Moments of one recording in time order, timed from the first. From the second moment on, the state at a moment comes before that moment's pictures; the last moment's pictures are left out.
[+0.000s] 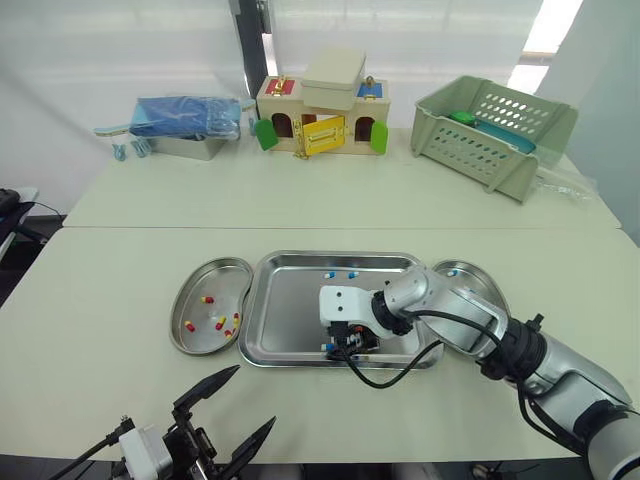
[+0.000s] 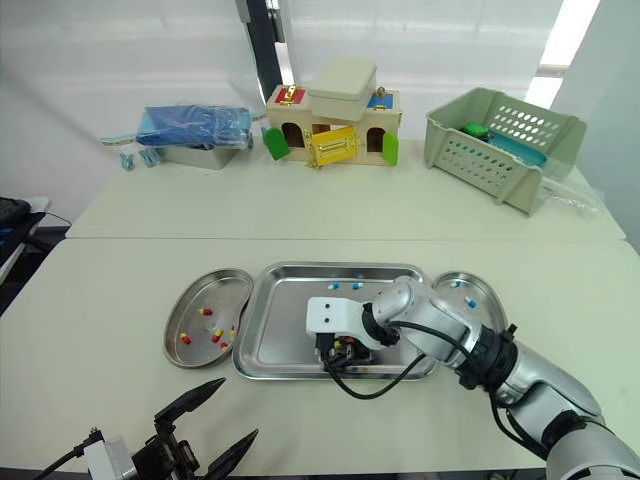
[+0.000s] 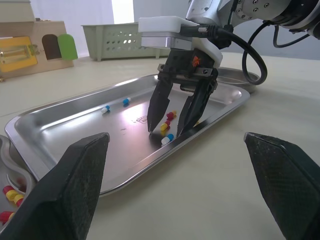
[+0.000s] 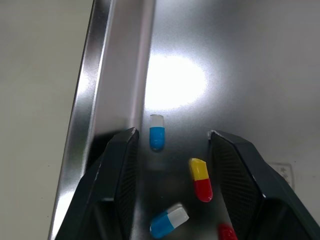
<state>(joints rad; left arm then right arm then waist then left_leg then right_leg) 0.61 0.34 0.20 -0.24 -0.53 -0.53 -1.13 -0.85 -0.49 0.80 -0.18 0.09 0.84 0.99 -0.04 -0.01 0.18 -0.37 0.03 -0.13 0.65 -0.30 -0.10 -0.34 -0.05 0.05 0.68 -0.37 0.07</state>
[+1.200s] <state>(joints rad) 0.46 0.48 0.10 -0.22 -0.58 -0.49 -1.26 -0.49 -0.78 0.20 -0.44 0.32 0.88 1.08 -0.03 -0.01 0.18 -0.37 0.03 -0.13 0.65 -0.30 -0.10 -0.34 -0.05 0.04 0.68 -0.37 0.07</state>
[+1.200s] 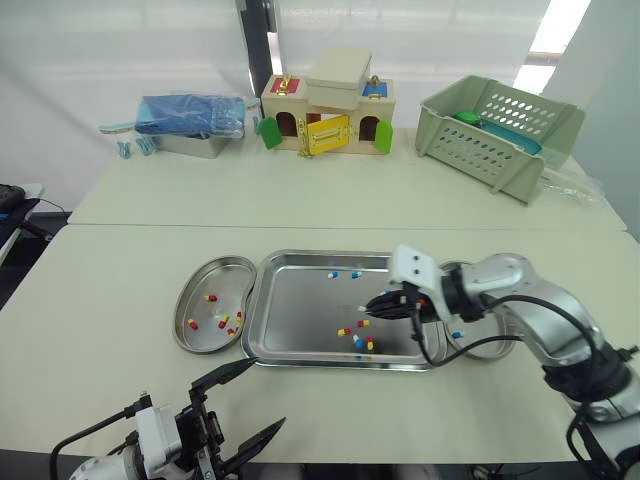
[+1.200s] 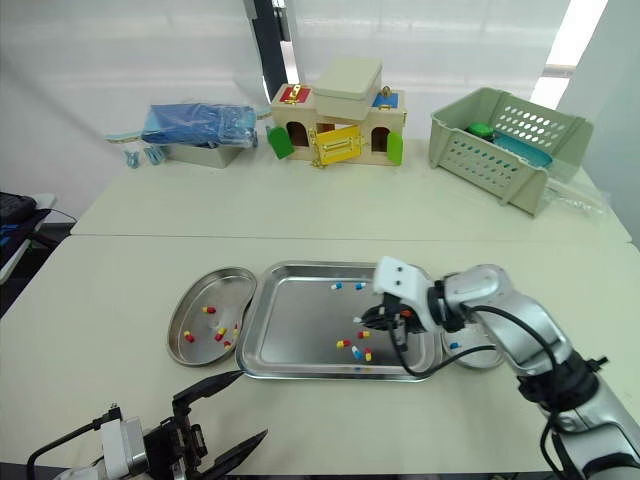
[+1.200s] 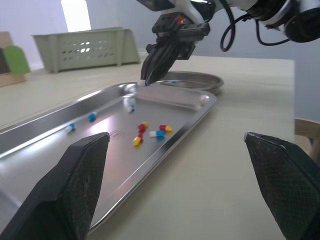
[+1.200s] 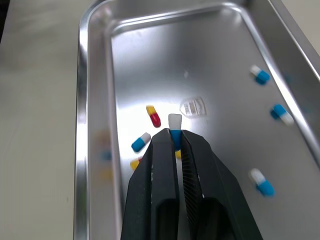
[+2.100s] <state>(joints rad) 0.34 0.48 0.05 -0.11 -0.63 -0.46 -1.38 -0.02 -0.98 -0.26 -0.37 0.39 0.77 1.01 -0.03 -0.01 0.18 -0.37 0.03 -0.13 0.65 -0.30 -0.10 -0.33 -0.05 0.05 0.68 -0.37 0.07</state>
